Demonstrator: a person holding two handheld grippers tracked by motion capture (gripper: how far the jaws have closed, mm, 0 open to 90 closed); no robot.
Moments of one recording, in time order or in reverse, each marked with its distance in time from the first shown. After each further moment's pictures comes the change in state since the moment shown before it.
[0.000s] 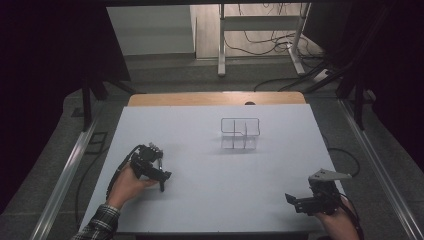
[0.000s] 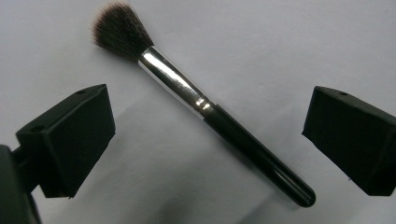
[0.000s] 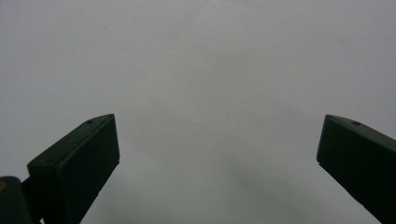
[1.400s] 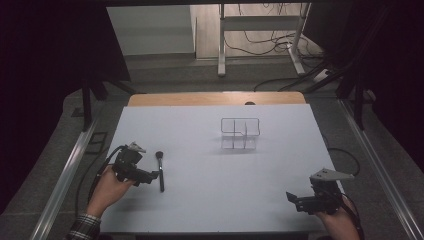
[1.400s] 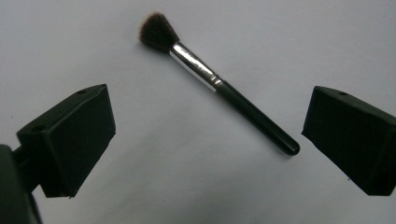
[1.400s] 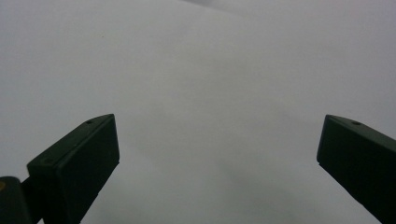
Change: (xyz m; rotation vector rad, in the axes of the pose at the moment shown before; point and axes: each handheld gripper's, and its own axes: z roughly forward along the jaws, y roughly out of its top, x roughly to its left) left arm 0.013 -0.028 -0.045 -0.128 -0.011 0.005; right arm -0.001 0.001 -0.003 -0.029 -0.016 0.005
